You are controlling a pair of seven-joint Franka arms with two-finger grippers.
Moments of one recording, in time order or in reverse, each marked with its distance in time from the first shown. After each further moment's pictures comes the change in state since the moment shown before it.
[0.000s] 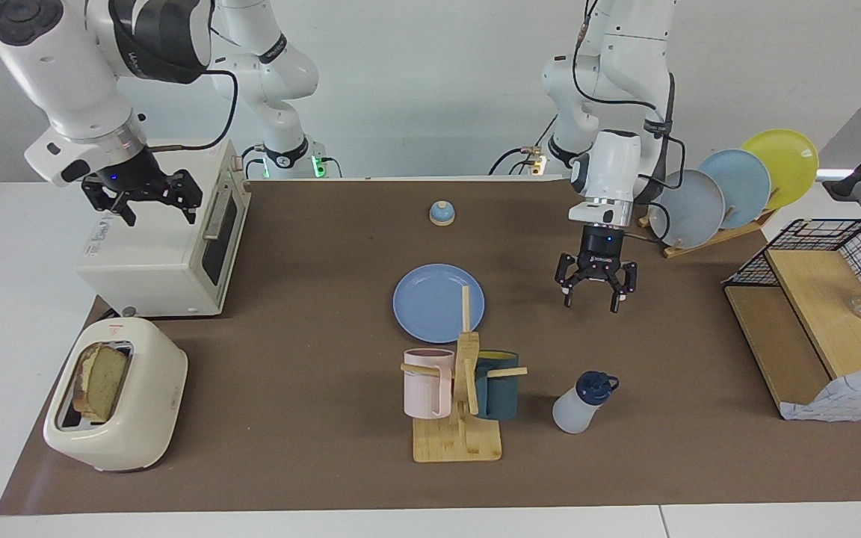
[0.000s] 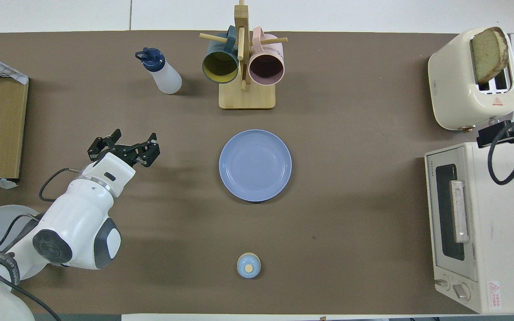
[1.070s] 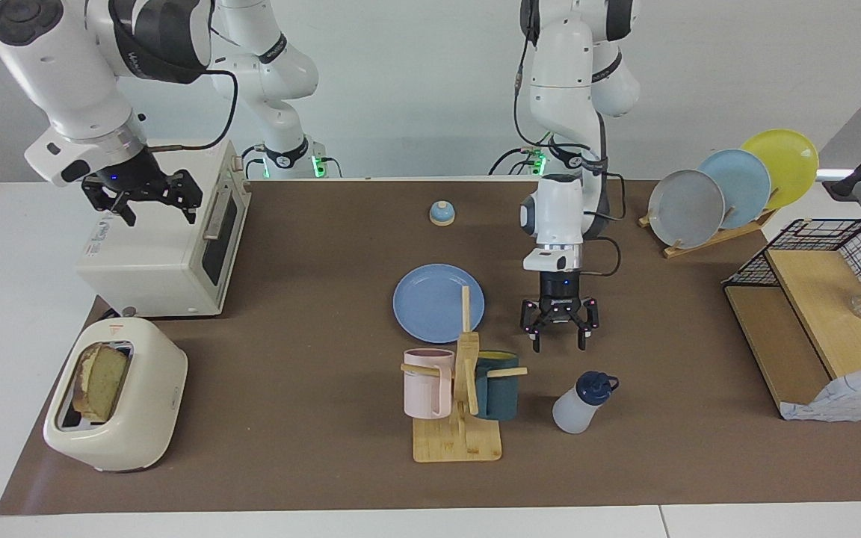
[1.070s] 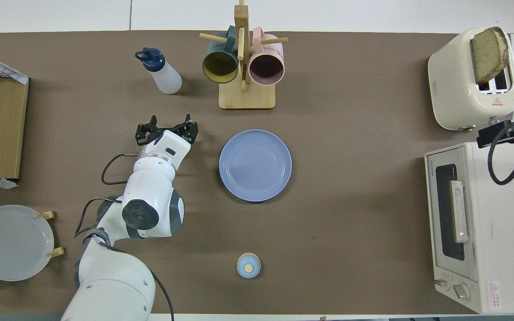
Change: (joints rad) left arm -0.823 0.444 0.608 0.321 -0.474 0.009 0.000; right arm 0.000 0.000 0.000 0.000 0.000 0.000 0.000
